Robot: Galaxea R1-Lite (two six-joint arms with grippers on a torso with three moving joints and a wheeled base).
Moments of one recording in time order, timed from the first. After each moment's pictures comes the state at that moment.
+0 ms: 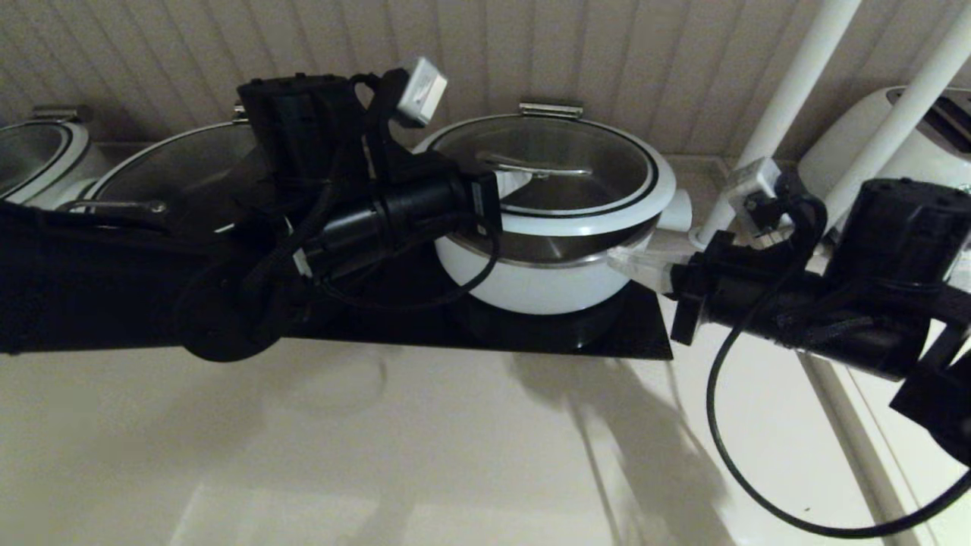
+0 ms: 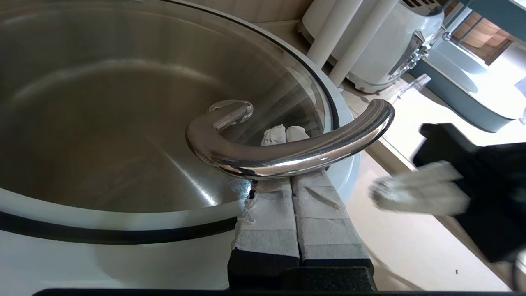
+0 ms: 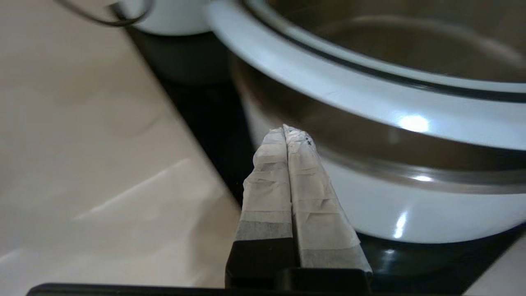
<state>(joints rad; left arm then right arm) -0.60 1.81 -1.23 -0.68 -0.30 -0.17 0.44 1.64 -0.76 -0.90 0.43 -0.14</state>
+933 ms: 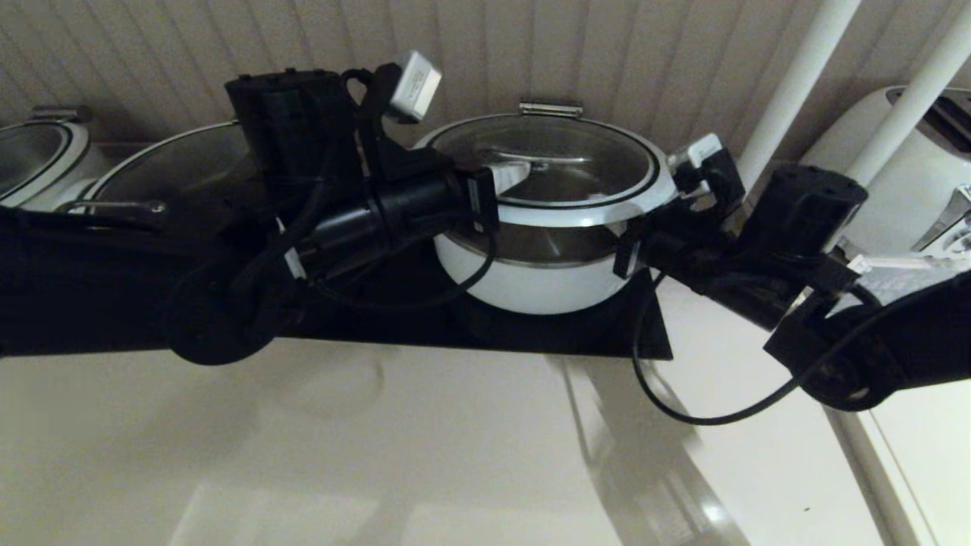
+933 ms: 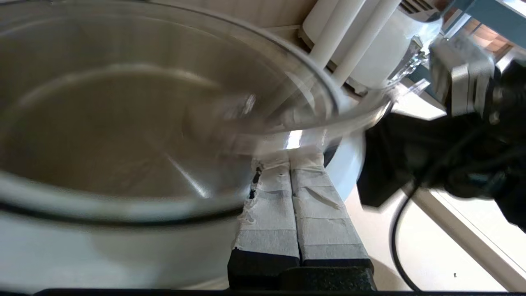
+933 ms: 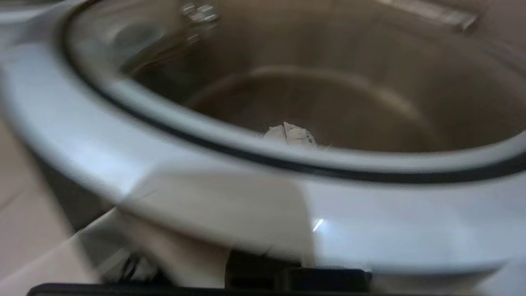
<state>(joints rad) -0.60 1.80 -1.21 -0.68 -0.29 -0.17 0.44 1.89 -0.99 -1.11 0.23 -0.15</state>
